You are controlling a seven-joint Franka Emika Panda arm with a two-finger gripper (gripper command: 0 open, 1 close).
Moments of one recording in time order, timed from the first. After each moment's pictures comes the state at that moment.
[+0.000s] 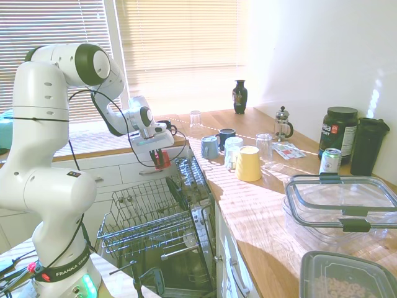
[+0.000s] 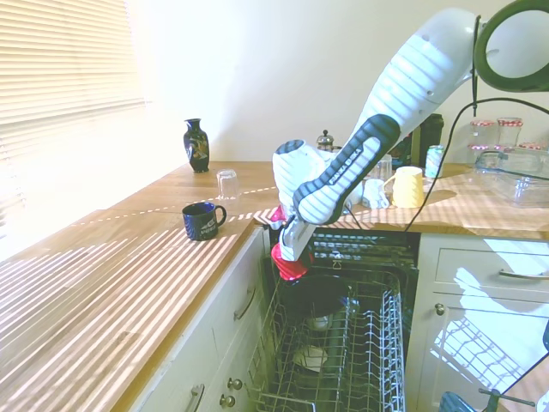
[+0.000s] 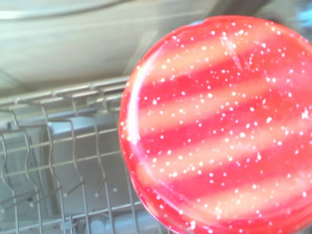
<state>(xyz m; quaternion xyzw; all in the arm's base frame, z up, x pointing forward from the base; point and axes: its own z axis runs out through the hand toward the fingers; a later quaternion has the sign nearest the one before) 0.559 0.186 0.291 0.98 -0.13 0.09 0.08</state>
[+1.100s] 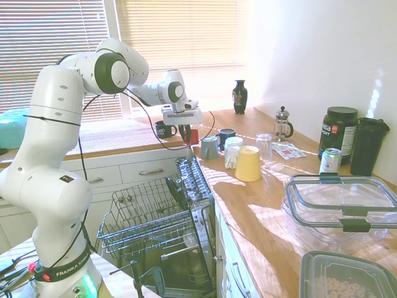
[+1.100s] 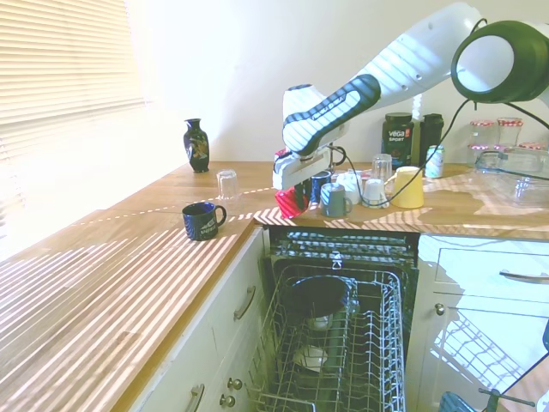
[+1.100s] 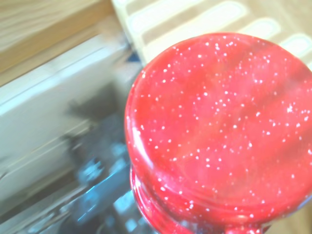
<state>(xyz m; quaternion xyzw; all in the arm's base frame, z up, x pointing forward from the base) 0.688 0.089 0.384 0.95 -0.30 0.09 0.02</state>
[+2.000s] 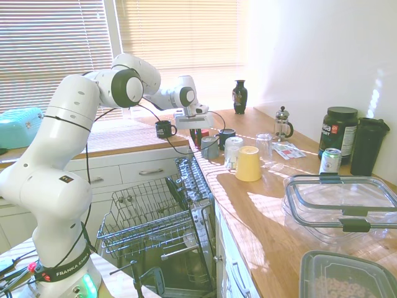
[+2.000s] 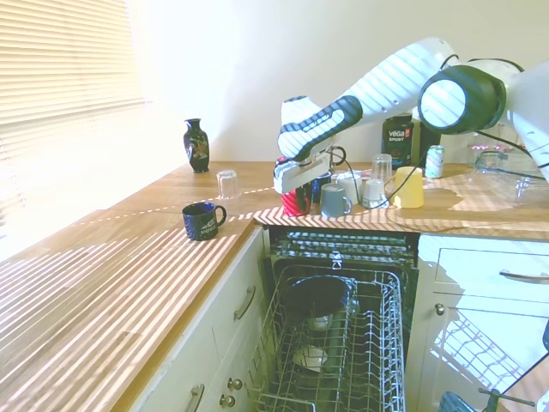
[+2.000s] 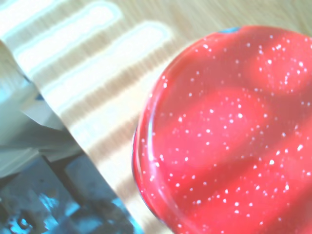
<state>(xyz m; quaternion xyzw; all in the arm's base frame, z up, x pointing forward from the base) 0.734 0.069 0.358 0.94 -0.33 0.09 0.05</state>
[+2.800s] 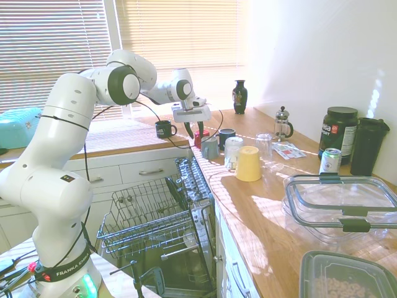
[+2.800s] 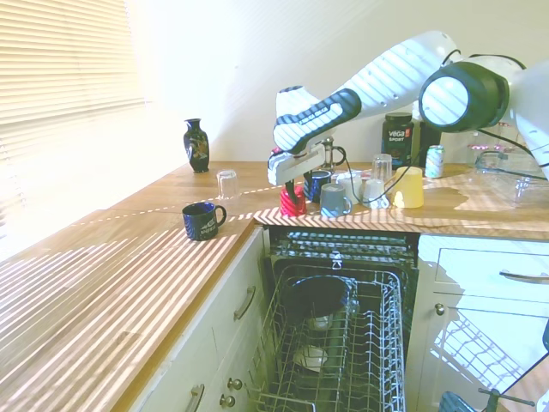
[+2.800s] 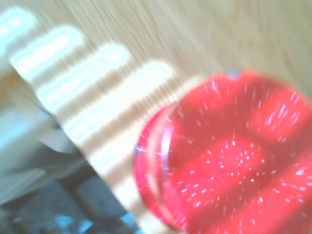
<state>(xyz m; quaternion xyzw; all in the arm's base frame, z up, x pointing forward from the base) 0.728 0.085 0.404 0.94 -0.33 0.11 0.04</state>
